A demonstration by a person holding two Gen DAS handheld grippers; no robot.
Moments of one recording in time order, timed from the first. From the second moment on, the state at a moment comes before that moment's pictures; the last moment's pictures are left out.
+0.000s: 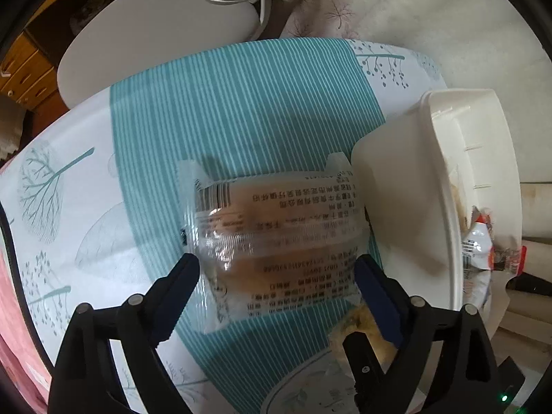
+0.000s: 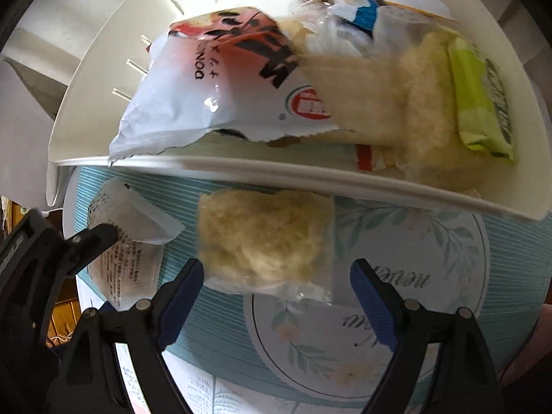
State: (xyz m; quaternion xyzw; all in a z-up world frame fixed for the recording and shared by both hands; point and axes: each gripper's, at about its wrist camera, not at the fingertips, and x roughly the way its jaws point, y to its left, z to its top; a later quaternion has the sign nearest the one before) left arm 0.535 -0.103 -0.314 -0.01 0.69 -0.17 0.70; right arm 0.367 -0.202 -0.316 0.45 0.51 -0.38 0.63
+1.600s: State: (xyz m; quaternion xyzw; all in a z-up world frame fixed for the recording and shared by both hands) left arm 0.351 0.030 -0.197 -0.09 0.67 -0.11 0.73; right arm 0.322 -0.187 -0.265 0.36 0.59 -0.24 0.69
